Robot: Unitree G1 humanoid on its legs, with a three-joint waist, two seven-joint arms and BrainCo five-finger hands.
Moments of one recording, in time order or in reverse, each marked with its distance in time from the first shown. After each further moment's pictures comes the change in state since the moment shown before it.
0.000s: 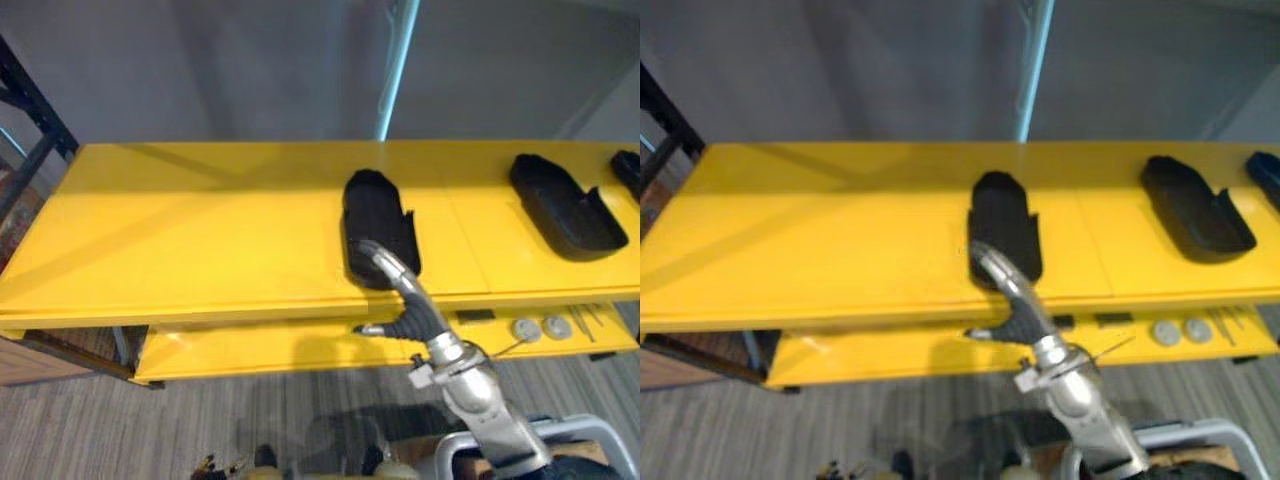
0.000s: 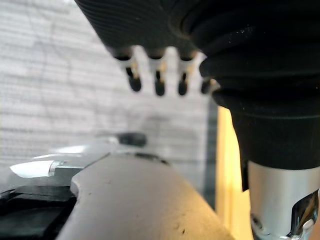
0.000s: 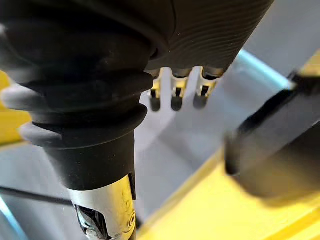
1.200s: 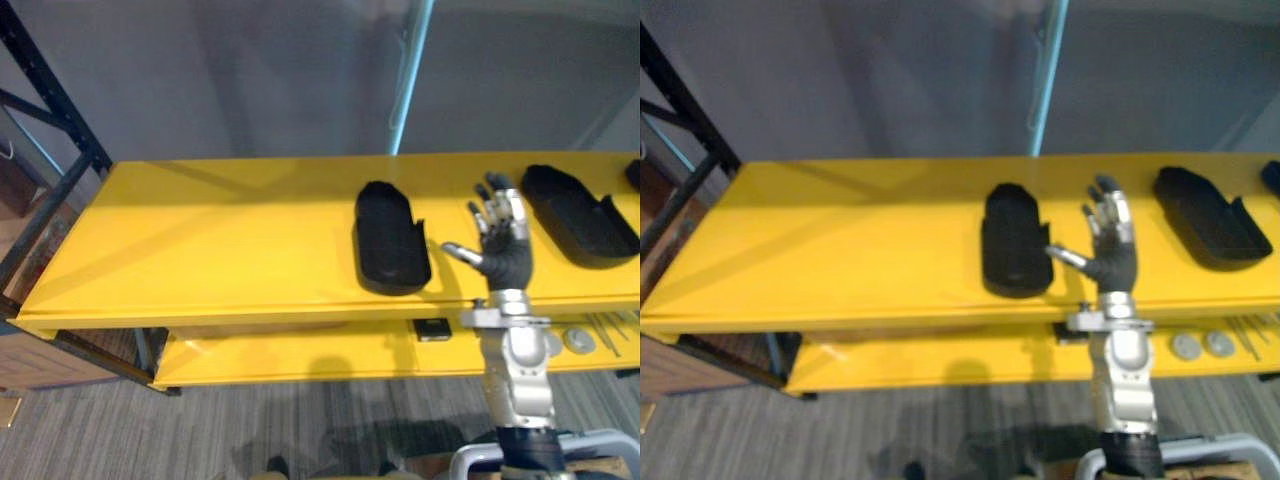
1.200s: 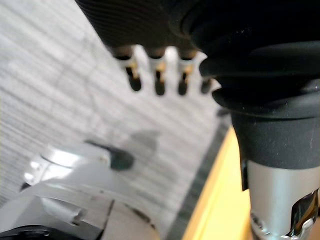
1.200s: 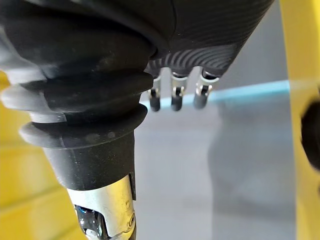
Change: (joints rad) left arm 0.108 -0.098 0.294 -0.040 -0.106 -0.013 0.003; right arm -0.174 0.200 -0.277 0.165 0.642 -0.052 0.195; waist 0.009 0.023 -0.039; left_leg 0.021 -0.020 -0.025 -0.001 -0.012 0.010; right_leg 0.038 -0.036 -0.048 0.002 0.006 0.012
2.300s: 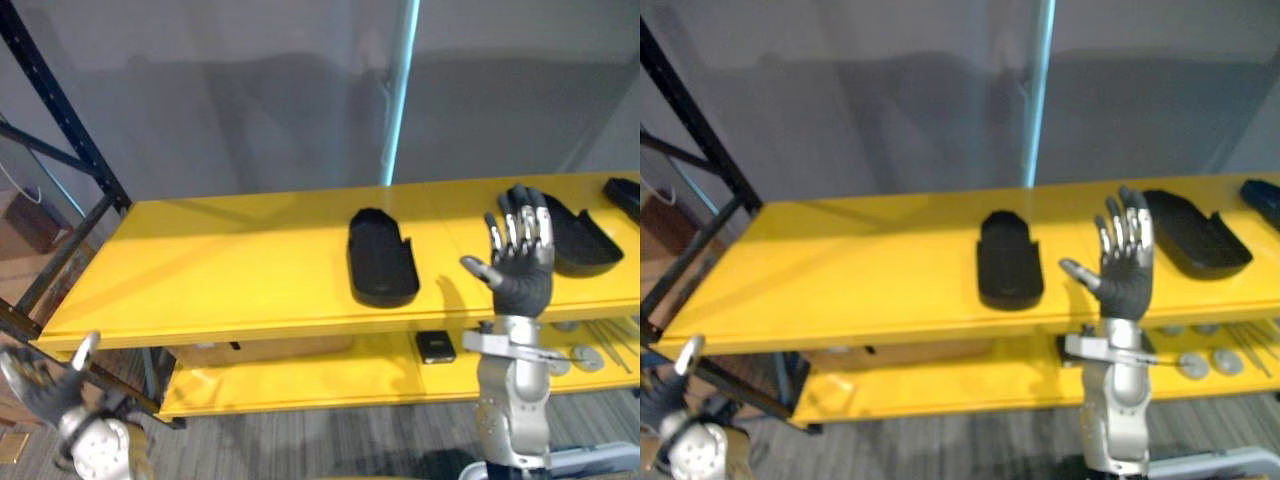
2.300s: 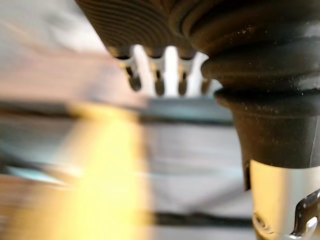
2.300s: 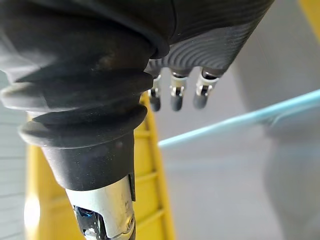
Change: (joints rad) left arm 0.053 -0.052 0.261 -0.825 -0.002 -0.065 0.343; right arm 0.161 0.123 -0.062 -0.130 0.119 -0.020 -0.125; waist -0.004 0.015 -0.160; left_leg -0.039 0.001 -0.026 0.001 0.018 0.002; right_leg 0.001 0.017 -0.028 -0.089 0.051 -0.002
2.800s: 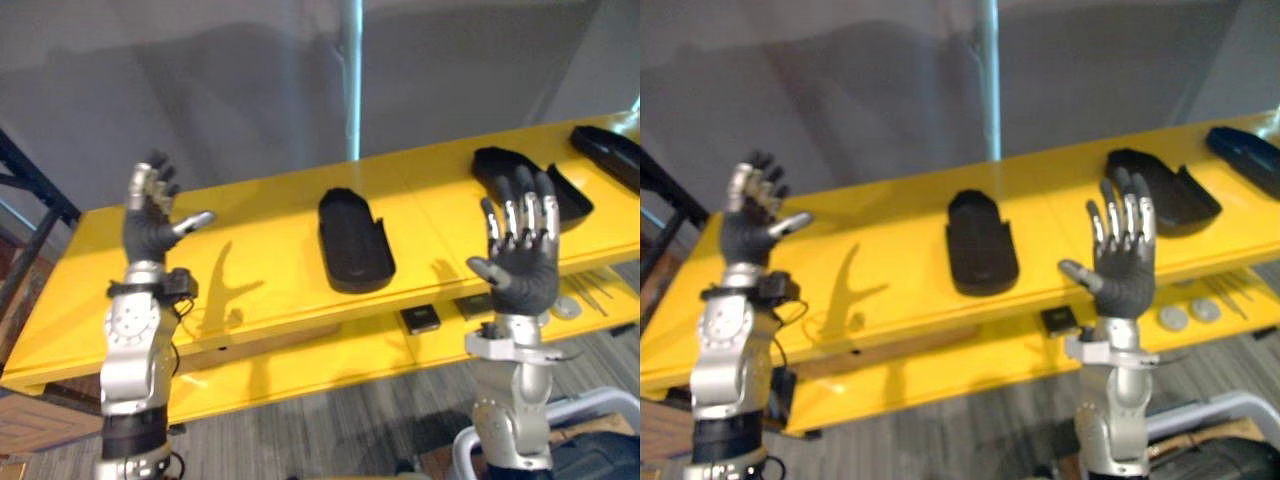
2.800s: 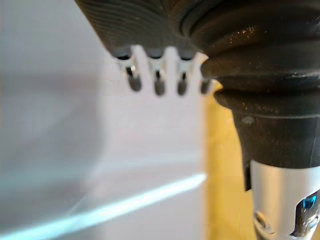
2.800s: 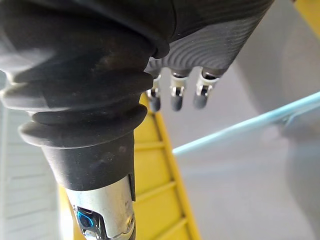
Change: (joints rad) left arm -0.393 0.196 -0.210 -0.589 0.042 0.076 -0.256; right arm -0.006 -0.017 0.044 -0.116 0.105 -0.042 0.106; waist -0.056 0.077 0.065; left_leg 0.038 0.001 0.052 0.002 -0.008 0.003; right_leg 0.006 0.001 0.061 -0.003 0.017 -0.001
